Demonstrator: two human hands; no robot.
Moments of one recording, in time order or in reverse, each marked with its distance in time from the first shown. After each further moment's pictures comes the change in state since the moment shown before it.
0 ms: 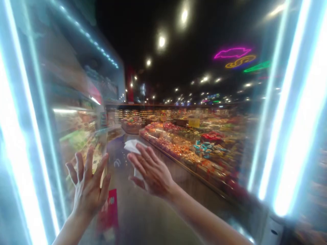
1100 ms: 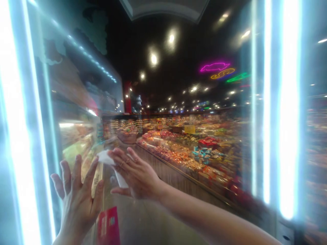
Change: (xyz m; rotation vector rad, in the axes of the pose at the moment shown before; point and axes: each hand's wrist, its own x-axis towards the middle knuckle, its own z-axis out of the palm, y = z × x) left_hand 0.023 -0.023 -0.016 0.063 0.068 -0.023; right_hand 0.078 -0.008 0.009 -0.104 -0.066 -0.114
